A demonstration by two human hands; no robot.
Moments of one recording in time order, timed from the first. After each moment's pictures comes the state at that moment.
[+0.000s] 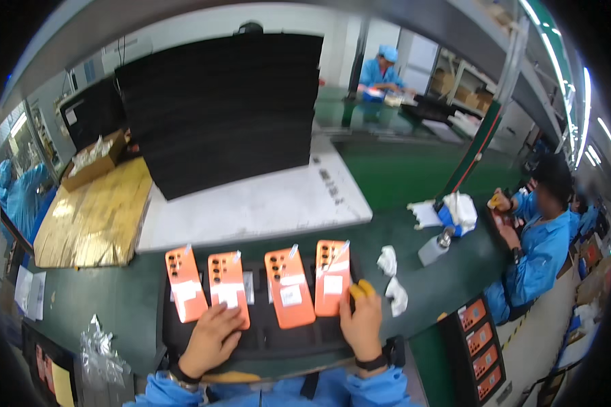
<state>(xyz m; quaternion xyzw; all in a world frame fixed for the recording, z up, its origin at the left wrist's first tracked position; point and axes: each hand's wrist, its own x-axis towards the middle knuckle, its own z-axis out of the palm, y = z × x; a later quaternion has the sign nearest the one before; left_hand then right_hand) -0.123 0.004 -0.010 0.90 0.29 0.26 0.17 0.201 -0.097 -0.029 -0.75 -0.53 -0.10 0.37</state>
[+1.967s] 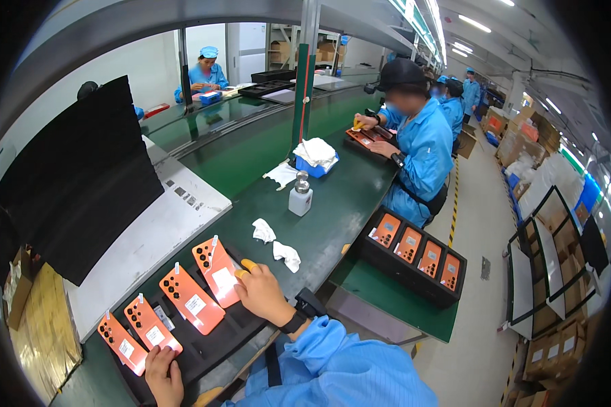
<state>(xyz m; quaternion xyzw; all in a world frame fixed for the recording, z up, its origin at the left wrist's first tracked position) -0.120 -0.009 -0.006 0.88 0.31 0.31 0.19 0.197 -0.099 -0.035 -0.79 -0.48 -0.08 0.37</state>
